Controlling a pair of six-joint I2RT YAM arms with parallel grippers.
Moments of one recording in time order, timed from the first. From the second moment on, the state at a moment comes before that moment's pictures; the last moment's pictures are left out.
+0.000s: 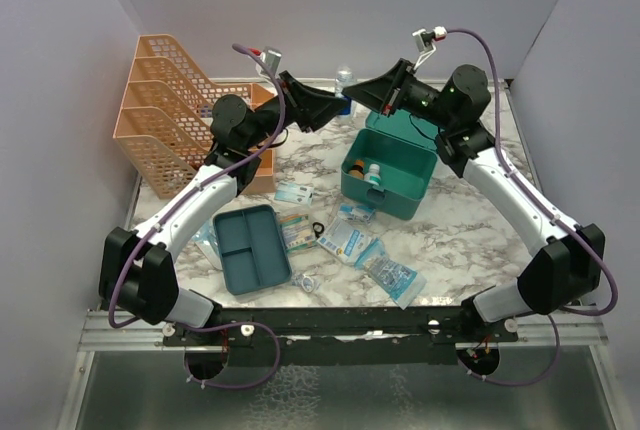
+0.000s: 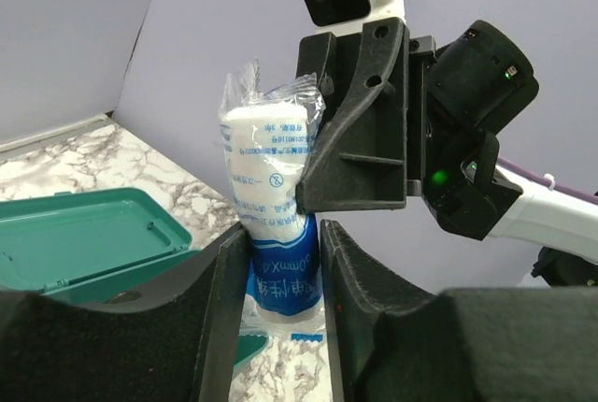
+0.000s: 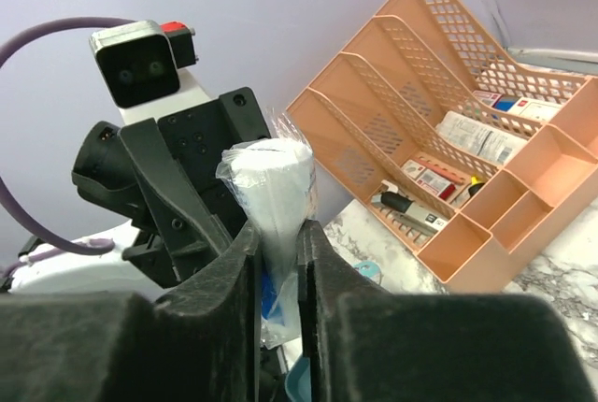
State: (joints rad) left arm -0.45 1.43 1.14 0.67 0.64 -0.81; right arm 0.41 1.45 1.31 0.37 -0.67 0.85
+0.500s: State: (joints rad) left arm -0.38 1.31 1.01 0.54 0.55 -0.77; right arm 0.41 1.47 1.59 -0.07 -0.54 0.34
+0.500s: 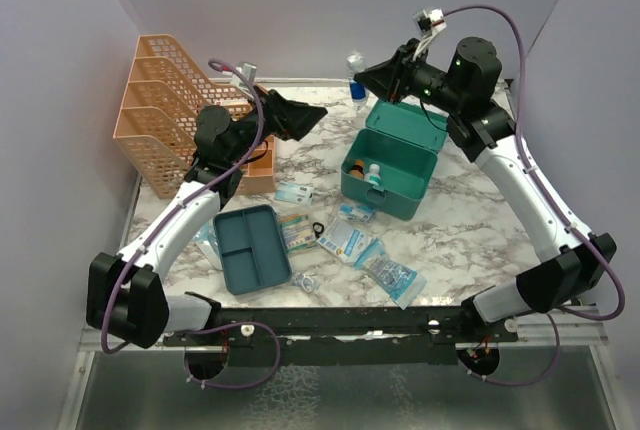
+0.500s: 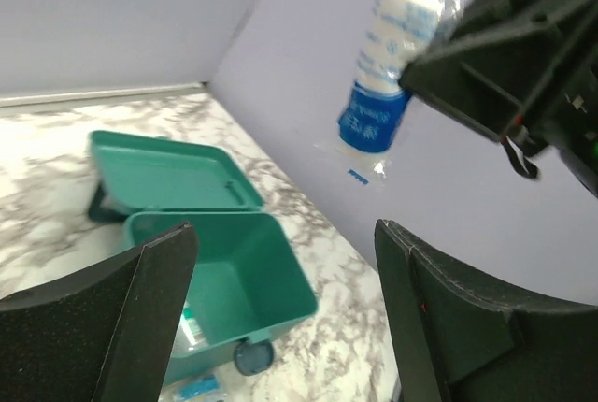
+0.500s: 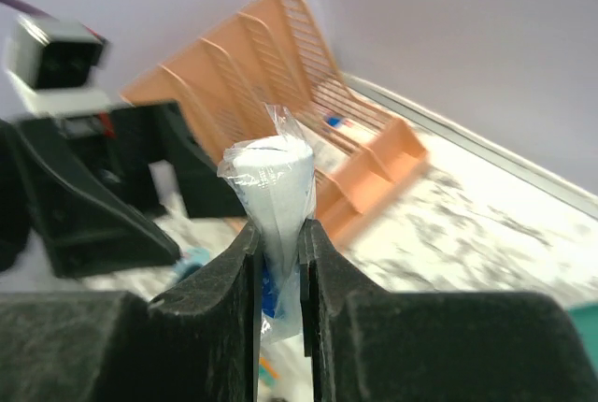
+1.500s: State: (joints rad) left arm -0.28 1.61 1.36 0.09 0.36 -0.60; right arm 0.41 1.68 1.33 -0.38 -0.15 -0.56
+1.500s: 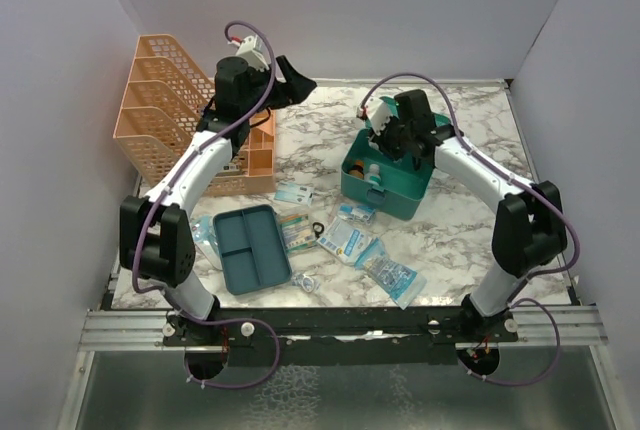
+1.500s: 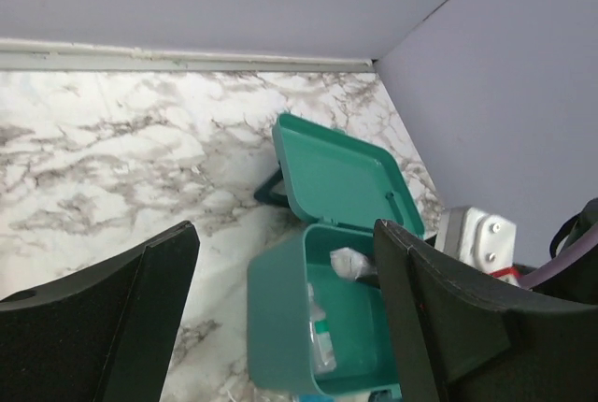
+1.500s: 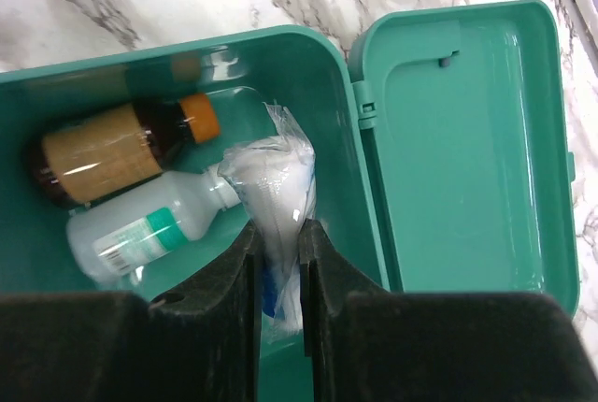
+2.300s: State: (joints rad) left arm -0.23 1.83 1.59 0.11 0.48 -0.56; right arm 0.47 1.84 1.32 -0.20 0.02 -0.62
